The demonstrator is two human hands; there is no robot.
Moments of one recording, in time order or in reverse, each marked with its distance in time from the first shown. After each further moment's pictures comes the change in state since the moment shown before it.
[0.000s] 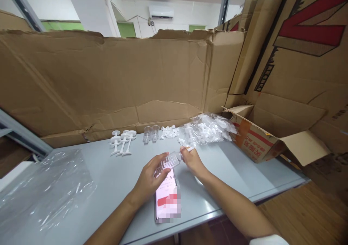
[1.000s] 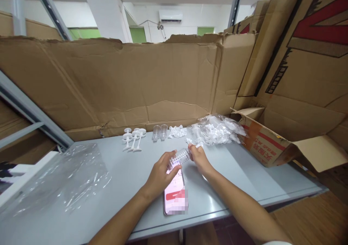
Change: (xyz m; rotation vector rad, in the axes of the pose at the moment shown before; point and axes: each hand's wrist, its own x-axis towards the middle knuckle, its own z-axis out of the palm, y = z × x) left_hand -0.002 -0.002 0.008 0.144 0.040 0.025; right_hand 0.009 0.008 0.003 0.038 0.033 0.045
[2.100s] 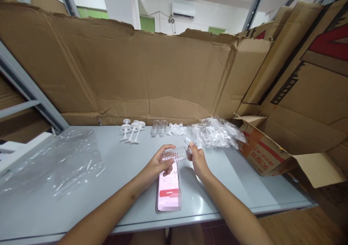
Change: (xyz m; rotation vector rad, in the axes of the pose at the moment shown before) left_hand 0.004 0.013 -0.009 -0.786 -0.198 -0.422; right_hand -0.009 -0.012 0.005 0.062 0.088 0.058
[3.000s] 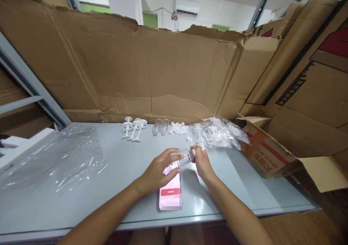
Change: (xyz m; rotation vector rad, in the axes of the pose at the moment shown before) left_hand -0.003 -0.011 -0.008 0.765 0.026 0.609; right_hand -0.005 -0.007 -0.003 -0.060 -0.006 0.061
